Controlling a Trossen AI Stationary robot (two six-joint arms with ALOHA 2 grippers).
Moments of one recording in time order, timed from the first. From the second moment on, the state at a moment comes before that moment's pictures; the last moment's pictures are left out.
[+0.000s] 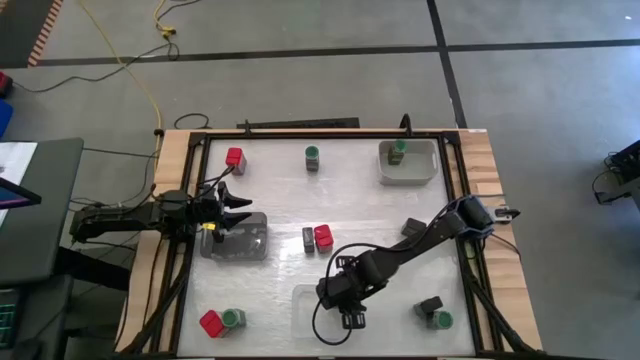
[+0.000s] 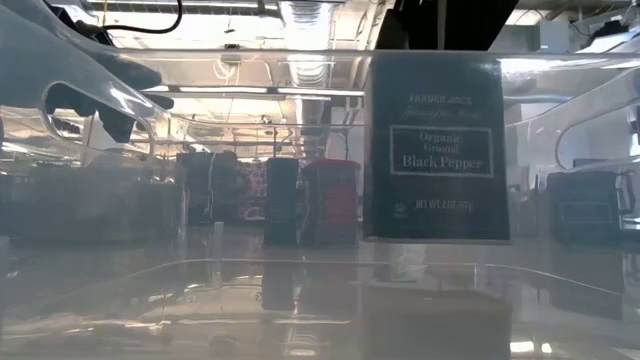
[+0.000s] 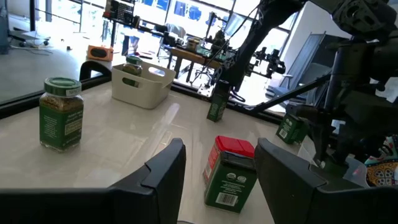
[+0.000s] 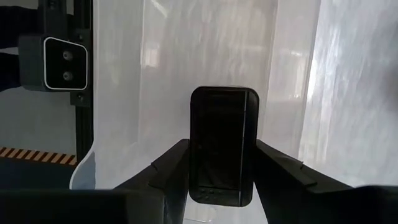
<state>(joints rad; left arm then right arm) 0.06 0.04 0.01 0.04 -0.09 -0.28 0.46 2.05 1.75 -0.93 -0.08 0.41</state>
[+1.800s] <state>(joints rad) 0.06 0.04 0.01 0.04 -0.09 -0.28 0.48 2.03 1.75 -0.74 -0.18 0.50</state>
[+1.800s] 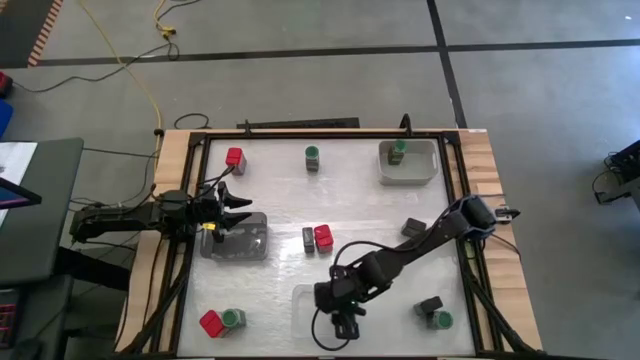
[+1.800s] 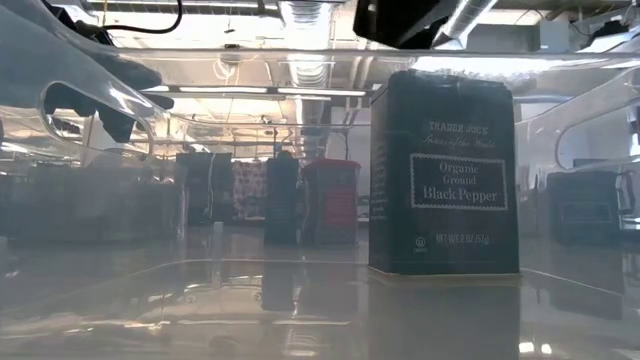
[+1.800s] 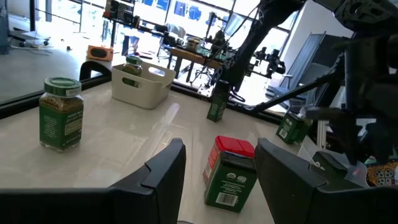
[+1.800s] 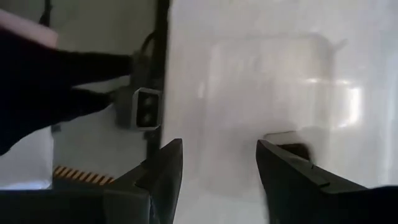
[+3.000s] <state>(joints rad) 0.06 0.04 0.01 0.04 -0.09 -0.28 0.50 2.03 1.65 -0.64 -0.14 0.52</state>
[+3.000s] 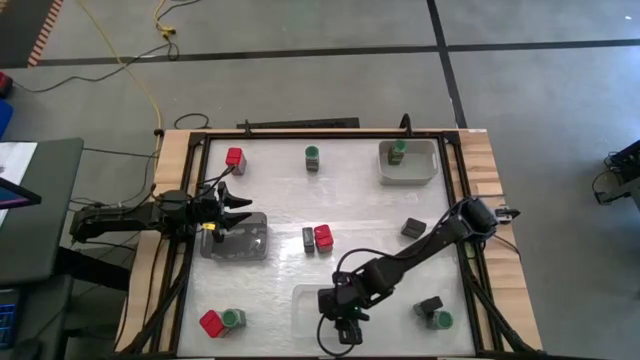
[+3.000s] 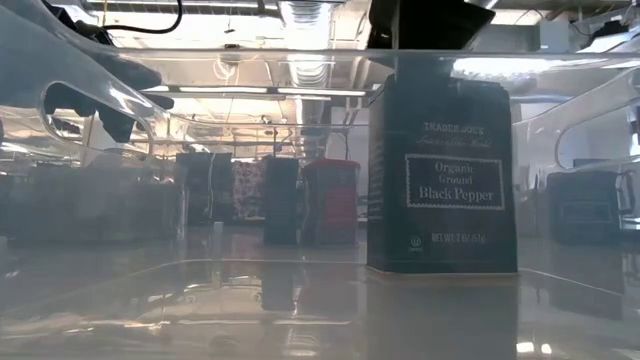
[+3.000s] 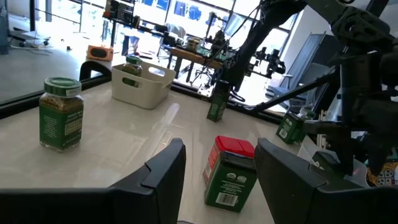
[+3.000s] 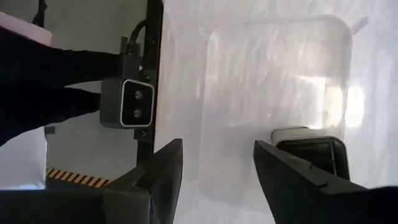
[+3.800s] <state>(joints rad) 0.06 0.04 0.01 0.04 -0.09 -0.28 0.47 1.90 1.71 -0.77 0.15 0.56</state>
